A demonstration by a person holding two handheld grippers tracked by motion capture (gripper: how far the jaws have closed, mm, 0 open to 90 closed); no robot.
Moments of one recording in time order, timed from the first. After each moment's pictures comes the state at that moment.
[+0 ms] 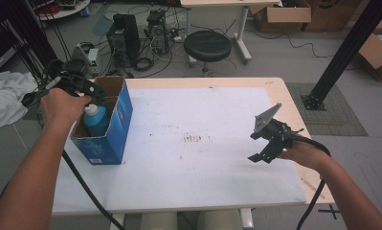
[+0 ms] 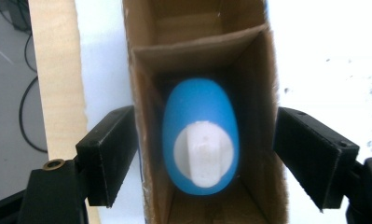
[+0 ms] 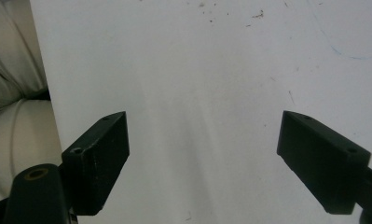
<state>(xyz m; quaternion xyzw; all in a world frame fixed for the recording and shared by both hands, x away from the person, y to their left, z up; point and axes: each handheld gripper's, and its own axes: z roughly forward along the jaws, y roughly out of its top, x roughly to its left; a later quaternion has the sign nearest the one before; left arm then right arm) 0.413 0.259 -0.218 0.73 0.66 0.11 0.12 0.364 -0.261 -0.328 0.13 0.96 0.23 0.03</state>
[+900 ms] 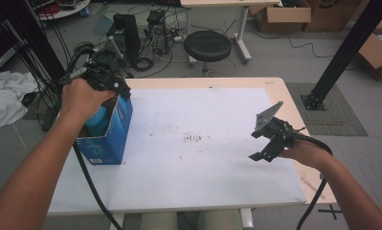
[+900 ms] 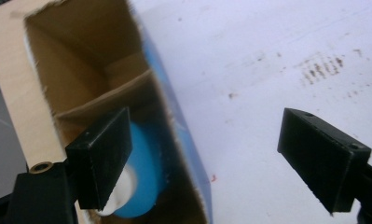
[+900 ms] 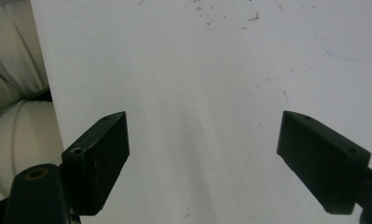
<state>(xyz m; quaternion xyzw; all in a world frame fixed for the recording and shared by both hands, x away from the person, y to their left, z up) 0.411 0.186 -0.192 0.82 0.55 0.13 0.14 0.363 -0.262 -0.321 0.14 0.96 0.23 0.04</state>
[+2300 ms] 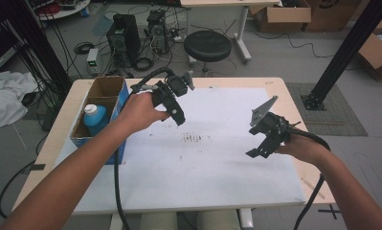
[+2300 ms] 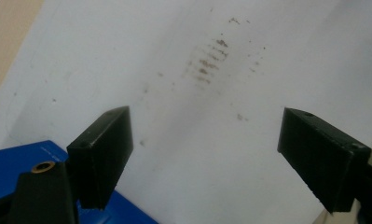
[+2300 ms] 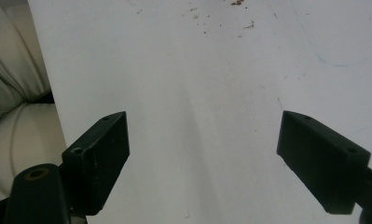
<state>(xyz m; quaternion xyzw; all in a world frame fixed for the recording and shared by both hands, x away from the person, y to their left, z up) 0.404 0.048 -0.238 0.95 0.29 0.09 0.11 0.367 -0.247 -0.306 0.14 0.97 0.21 0.04</state>
